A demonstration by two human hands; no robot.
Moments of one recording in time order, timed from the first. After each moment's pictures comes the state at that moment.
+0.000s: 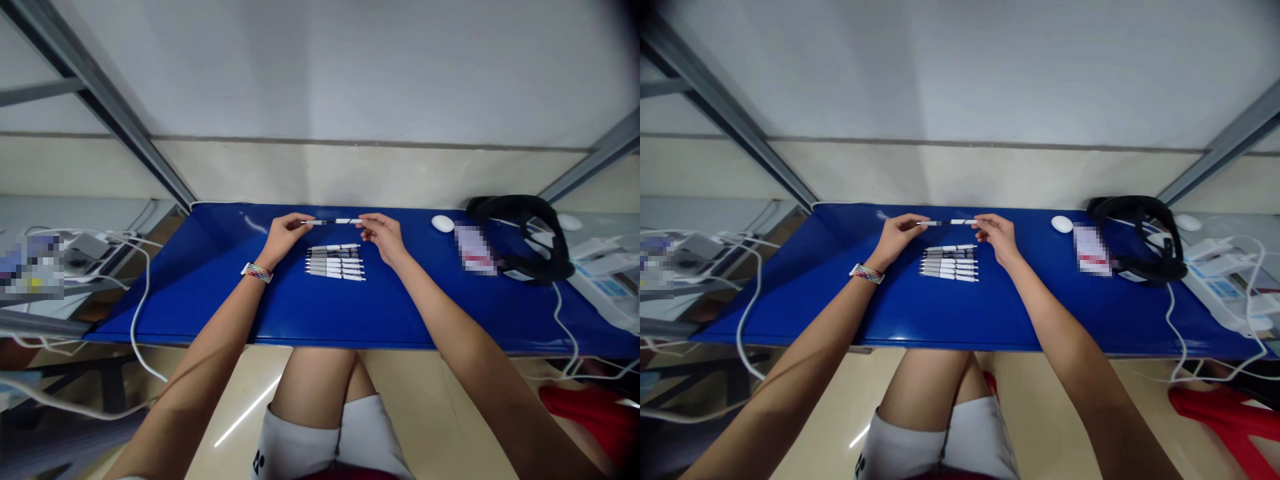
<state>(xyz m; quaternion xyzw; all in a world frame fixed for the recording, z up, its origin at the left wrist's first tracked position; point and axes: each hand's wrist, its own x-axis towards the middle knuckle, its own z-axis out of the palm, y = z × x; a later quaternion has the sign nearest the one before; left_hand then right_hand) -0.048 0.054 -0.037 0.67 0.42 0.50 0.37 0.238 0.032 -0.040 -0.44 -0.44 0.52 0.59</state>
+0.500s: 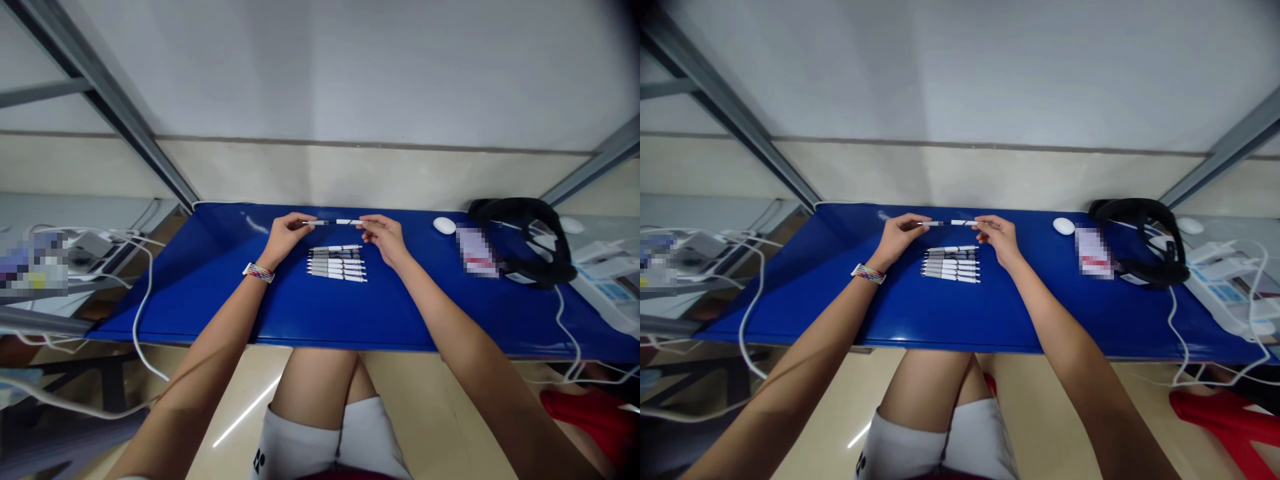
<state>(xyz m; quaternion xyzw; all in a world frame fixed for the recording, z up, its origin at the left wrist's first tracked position) -0.048 0.056 -0.039 0.66 0.40 0.52 0.38 0.238 0.030 -0.039 -0.43 -0.45 0.52 0.58</state>
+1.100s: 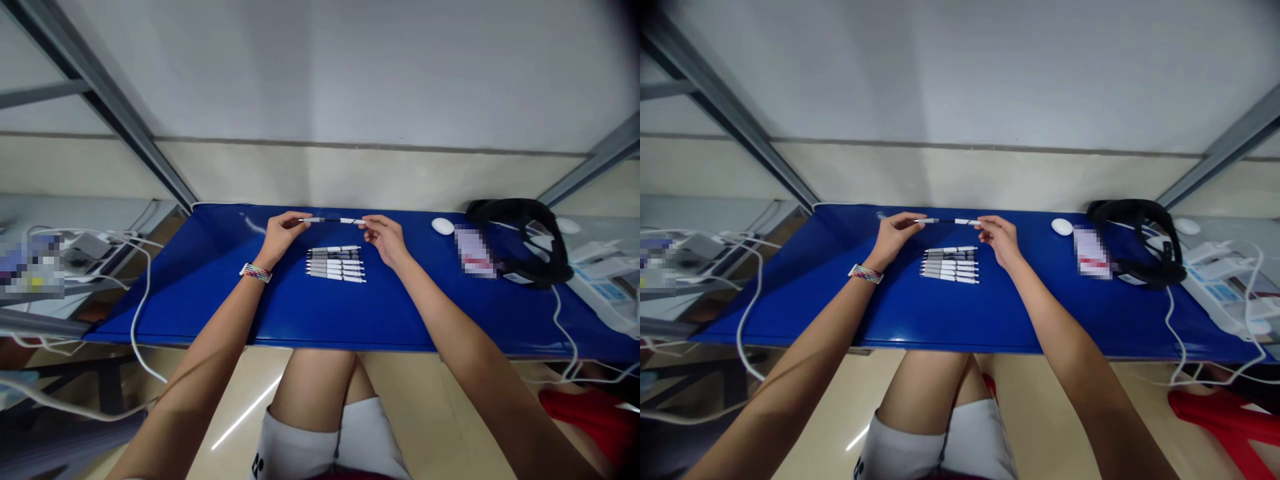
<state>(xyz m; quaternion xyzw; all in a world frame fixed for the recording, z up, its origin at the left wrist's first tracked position) -0.050 0.052 -0.030 0.64 0.41 0.53 0.36 0.238 0.030 -0.035 -0.44 -0.41 0.53 0.60</state>
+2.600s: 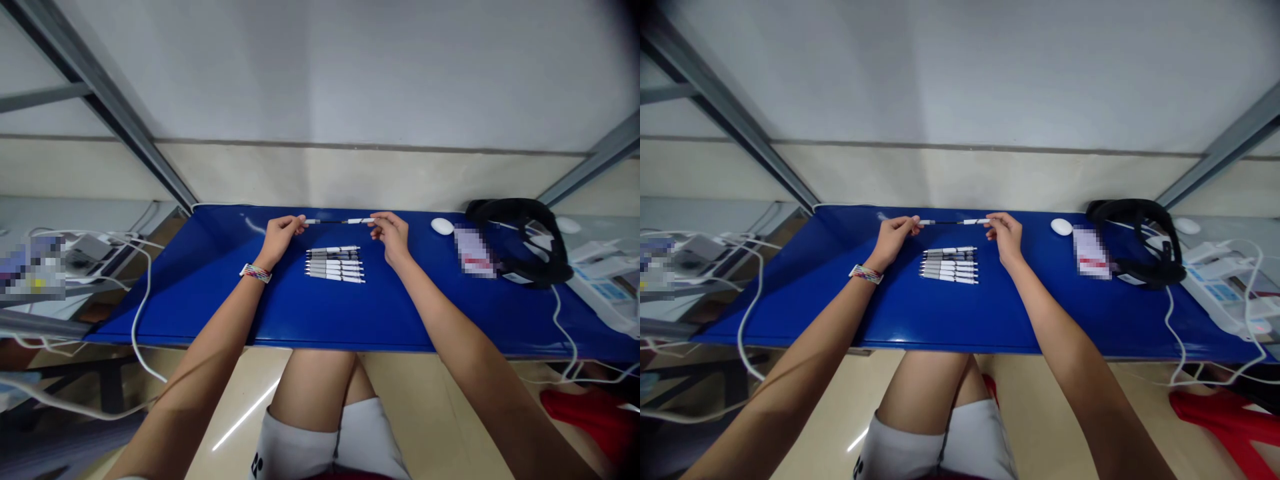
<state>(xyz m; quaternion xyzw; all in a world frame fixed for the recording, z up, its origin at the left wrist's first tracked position) -0.052 0.060 -0.036 0.62 0.45 0.52 0.38 0.246 0.037 -0.038 -0.50 -0.42 0.41 0.64</state>
